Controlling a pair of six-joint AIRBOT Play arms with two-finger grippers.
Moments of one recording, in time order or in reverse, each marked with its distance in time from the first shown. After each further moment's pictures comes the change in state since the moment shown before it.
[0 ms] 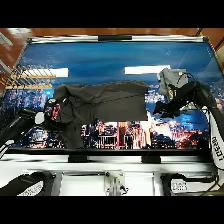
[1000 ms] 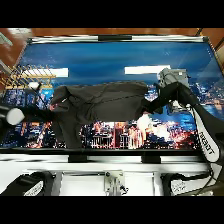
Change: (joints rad) left arm 0.000 0.231 0.180 -0.022 -0.035 0.003; right arm 0.149 -0.067 0.068 0.160 0.095 0.023
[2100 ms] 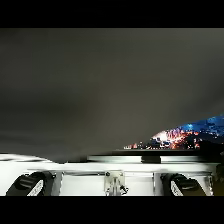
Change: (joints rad) left arm 0.066 0.304 1.049 0.061 0.109 0.051; right arm 0.002 0.896 0.644 -0.445 0.204 -0.008
